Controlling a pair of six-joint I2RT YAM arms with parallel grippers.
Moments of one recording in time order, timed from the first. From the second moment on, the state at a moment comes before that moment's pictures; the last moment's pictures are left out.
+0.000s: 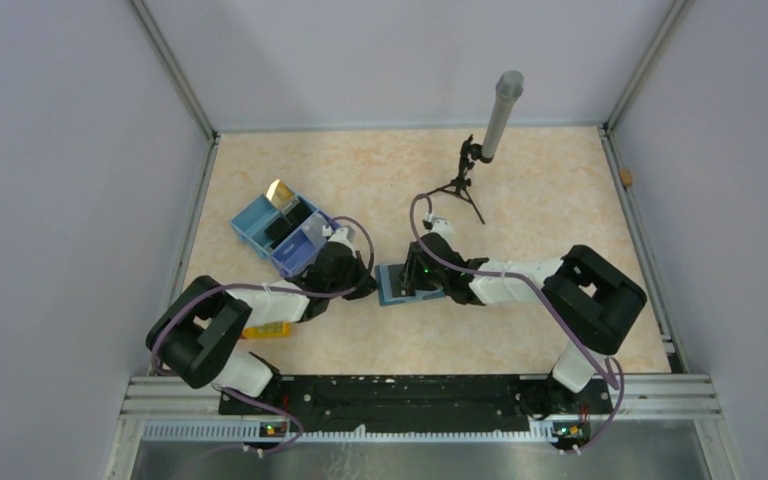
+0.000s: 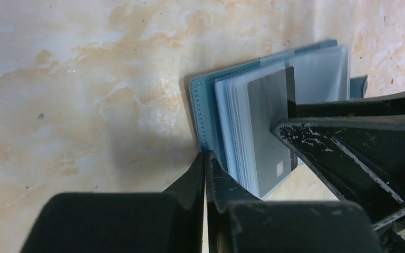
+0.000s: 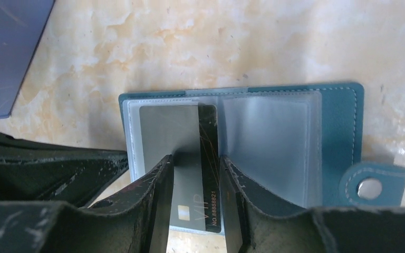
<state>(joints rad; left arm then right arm) -0.62 1.46 0.47 0.30 0.07 -0.79 0.88 1.67 0.78 0.15 0.18 0.85</state>
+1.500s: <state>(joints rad) -0.59 1.11 0.48 -0.13 0.16 -0.73 0.84 1.52 0.82 -0.19 0.27 0.59</state>
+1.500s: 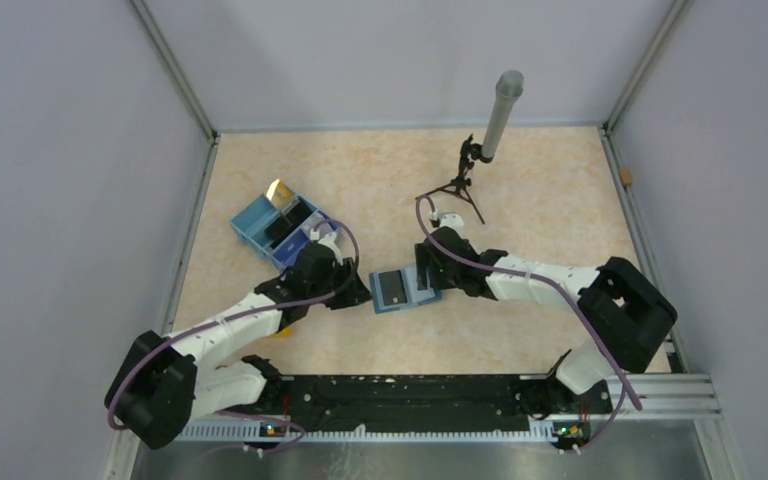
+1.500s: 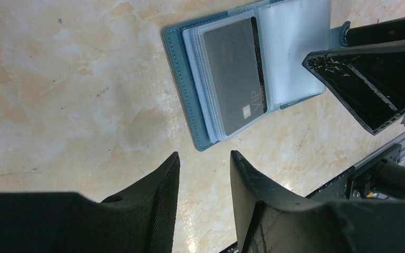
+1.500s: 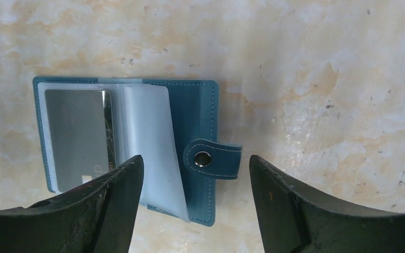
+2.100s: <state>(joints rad) -0.52 1.15 0.45 -0.04 0.25 -0.76 0.80 1.47 0.78 -0.12 0.19 0.59</state>
